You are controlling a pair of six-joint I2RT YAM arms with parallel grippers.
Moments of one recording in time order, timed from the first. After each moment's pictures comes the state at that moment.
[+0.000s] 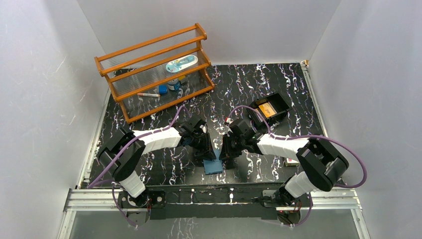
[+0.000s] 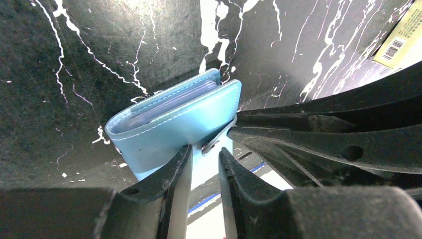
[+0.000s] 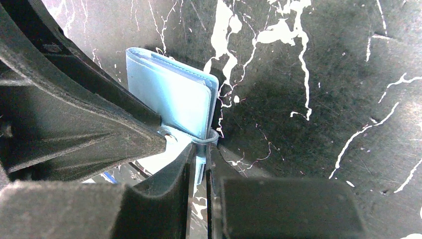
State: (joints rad) left arm -0.78 1.64 0.86 -0.31 0.38 -0.96; right arm 0.80 1.47 0.67 -0.15 -0.33 0.66
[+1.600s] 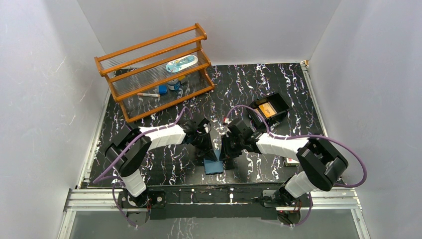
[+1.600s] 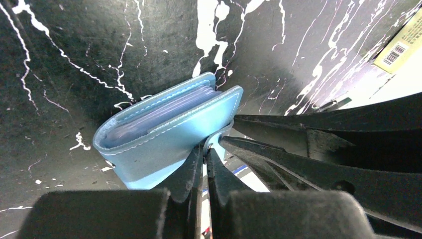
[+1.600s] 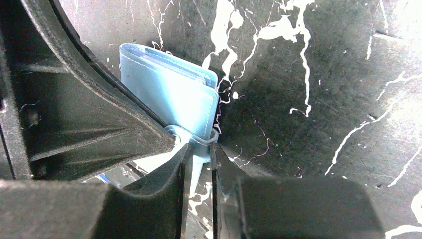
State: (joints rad) left arm -0.79 1.72 0.93 -0.37 0.43 -1.01; right arm 0.81 1.48 0.70 -0.21 -0.31 0.61
